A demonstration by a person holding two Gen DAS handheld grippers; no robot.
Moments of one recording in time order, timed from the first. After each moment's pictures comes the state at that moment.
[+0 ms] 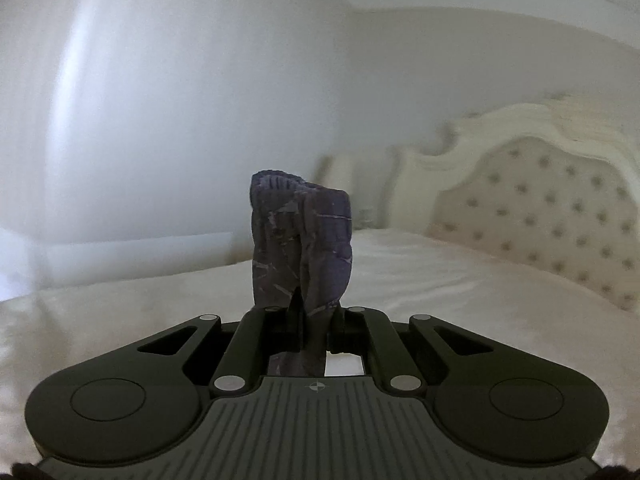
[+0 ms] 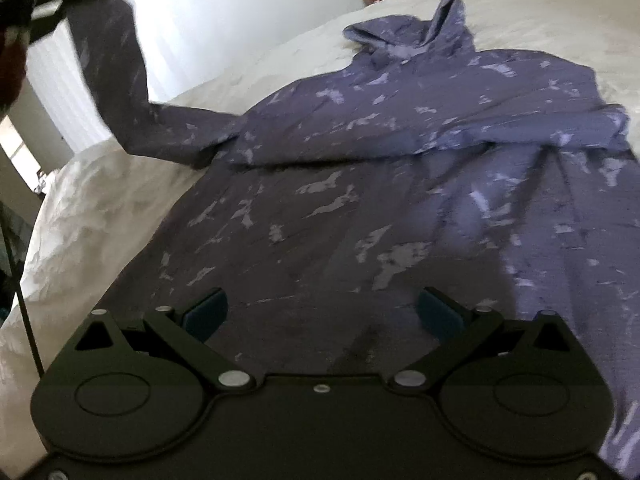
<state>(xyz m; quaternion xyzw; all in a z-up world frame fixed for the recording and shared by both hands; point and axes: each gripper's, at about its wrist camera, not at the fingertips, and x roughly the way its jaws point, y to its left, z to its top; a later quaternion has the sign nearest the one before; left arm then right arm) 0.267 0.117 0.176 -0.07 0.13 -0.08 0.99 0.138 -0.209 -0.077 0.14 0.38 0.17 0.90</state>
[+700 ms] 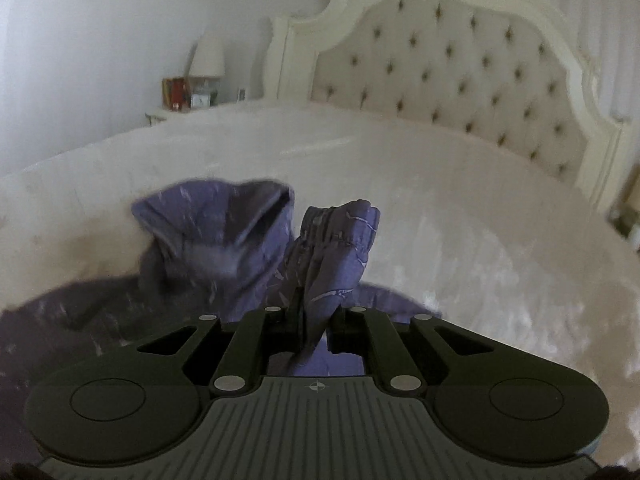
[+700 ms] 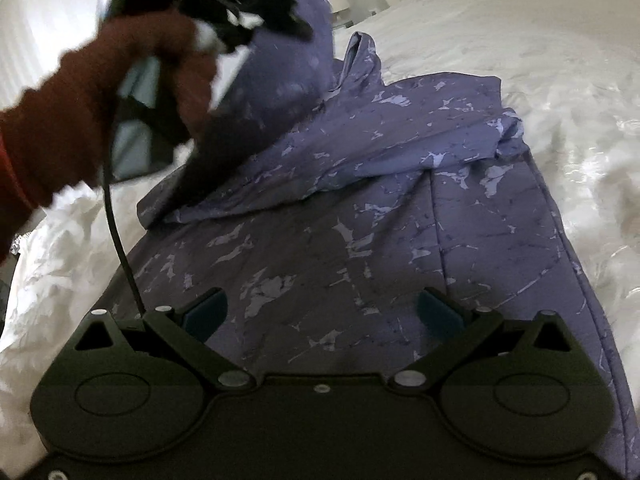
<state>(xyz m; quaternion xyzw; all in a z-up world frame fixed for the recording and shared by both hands) 0.328 -0.110 0.027 0.00 0.28 -0.20 0.94 0.128 -0.278 -0.082 0.19 0.34 0.11 0.92</state>
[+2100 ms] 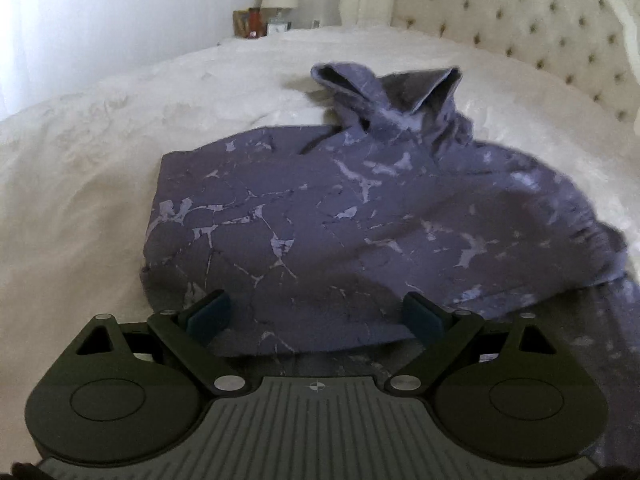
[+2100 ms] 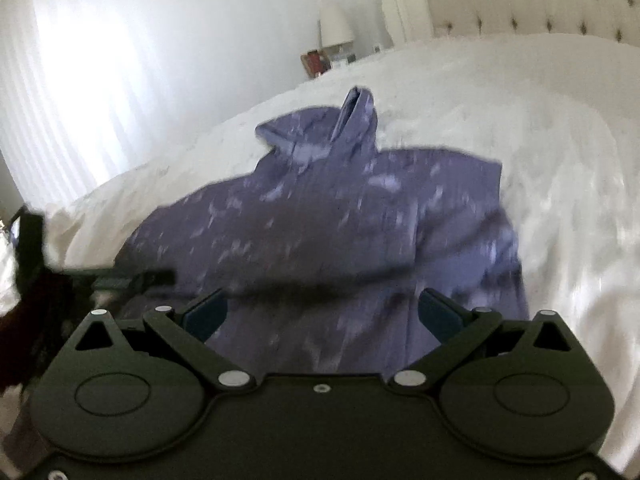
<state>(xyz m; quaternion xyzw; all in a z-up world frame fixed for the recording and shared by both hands) 0.308 0.053 -0.053 0.02 0.36 -0.14 0.92 0.190 -0.293 -0.038 0.13 0.30 0.08 0.94</state>
